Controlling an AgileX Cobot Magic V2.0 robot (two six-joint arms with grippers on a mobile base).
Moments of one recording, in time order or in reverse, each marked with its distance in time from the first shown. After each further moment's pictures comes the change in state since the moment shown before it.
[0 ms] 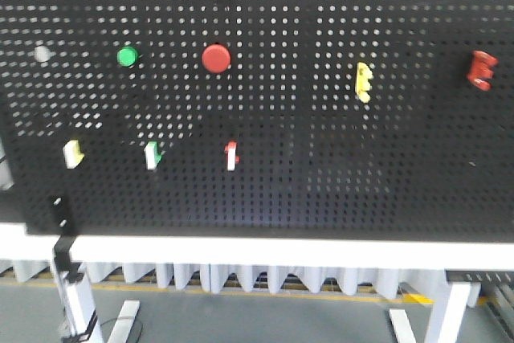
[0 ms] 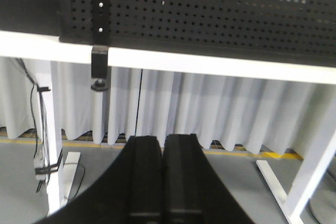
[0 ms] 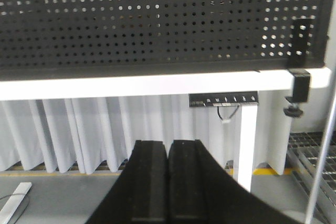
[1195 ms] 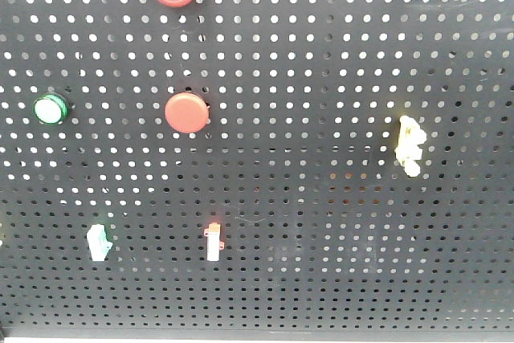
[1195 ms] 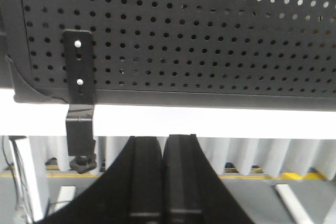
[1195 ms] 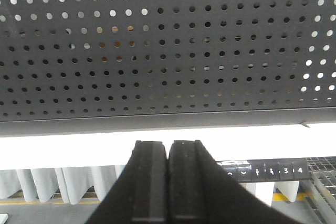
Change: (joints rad) left arm 0.000 0.000 0.000 0.020 -0.003 0.023; right arm 0.000 0.000 0.000 0.000 0.000 0.000
